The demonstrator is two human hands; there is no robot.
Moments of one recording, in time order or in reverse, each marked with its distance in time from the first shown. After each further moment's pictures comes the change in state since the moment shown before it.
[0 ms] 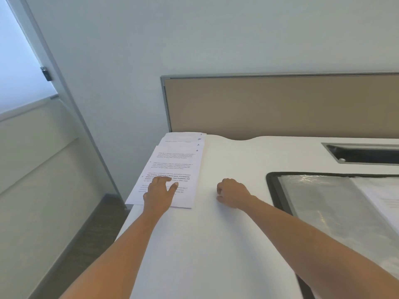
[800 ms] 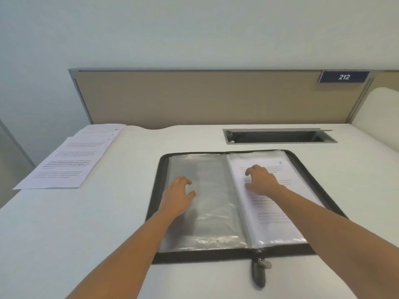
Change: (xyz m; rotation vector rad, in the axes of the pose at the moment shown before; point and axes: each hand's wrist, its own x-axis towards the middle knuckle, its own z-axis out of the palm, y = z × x) left_hand -0.190 0.264 0.195 -0.017 -0.257 0.351; right_hand -0.249 0.345 -0.063 -0.016 0.099 0.367
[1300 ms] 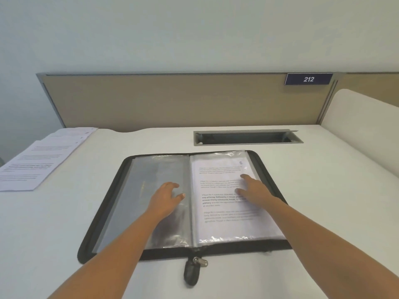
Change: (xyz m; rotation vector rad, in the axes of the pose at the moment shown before) left_hand -0.003 0.093 0.067 -0.058 -0.070 -0.121; right_hand -0.033 0.132 0.007 0.329 -0.044 0.034
